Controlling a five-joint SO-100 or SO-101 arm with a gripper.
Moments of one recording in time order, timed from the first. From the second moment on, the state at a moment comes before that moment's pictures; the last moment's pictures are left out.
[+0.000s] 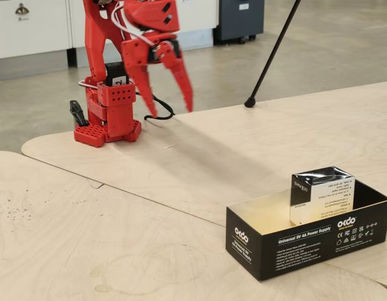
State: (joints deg) arm 0.4 124.9 119.1 79.9 -55.1
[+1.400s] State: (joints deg) arm -0.5 187.3 175.9 77.8 -73.3
